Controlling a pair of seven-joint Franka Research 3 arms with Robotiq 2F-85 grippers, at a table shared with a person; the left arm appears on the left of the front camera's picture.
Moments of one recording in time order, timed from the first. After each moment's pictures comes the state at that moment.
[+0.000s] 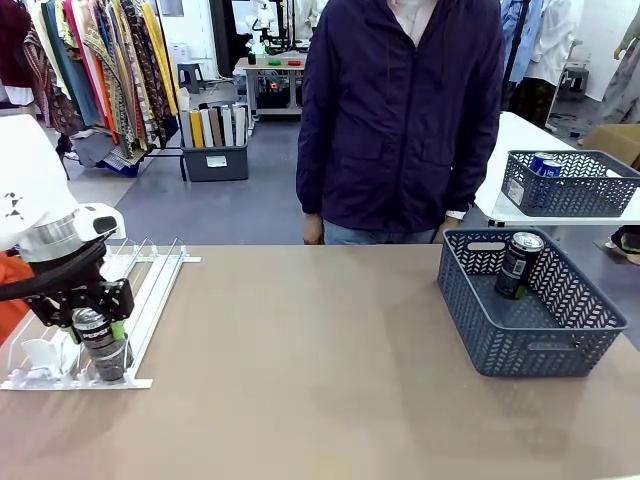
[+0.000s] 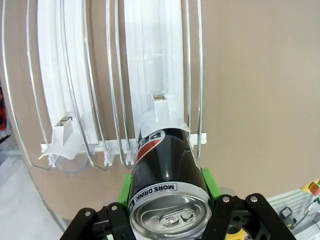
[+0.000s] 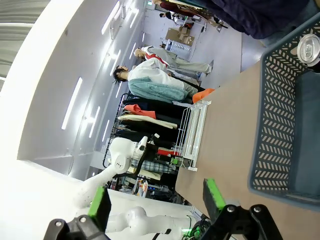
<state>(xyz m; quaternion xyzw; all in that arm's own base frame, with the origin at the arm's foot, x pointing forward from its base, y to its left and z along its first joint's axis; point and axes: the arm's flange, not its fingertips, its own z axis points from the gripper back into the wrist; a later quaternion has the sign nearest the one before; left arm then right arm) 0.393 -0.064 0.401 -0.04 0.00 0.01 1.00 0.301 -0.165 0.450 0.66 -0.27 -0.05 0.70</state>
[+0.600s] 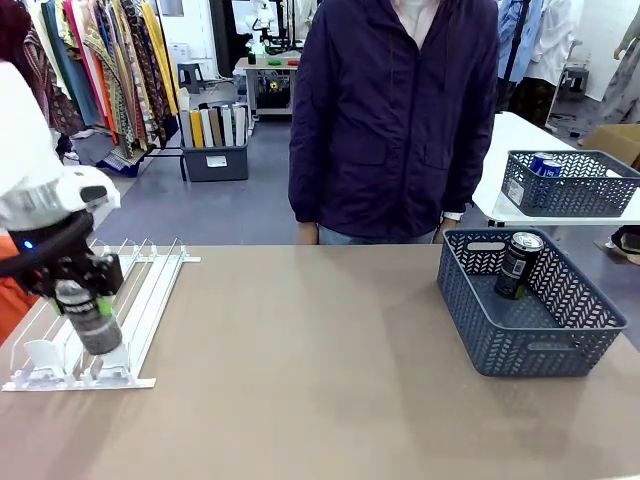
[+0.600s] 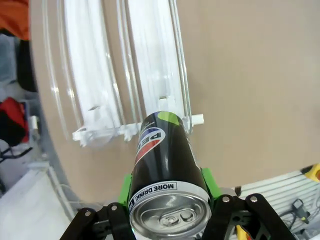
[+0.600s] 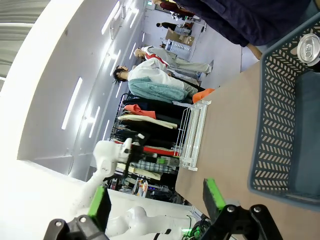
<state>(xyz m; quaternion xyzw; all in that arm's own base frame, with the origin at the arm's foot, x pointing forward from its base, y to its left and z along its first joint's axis) 0.360 -0.077 0.488 0.00 -0.05 -0.04 1.00 0.301 -0.165 0.449 0.66 -0.27 -0.05 0.70</state>
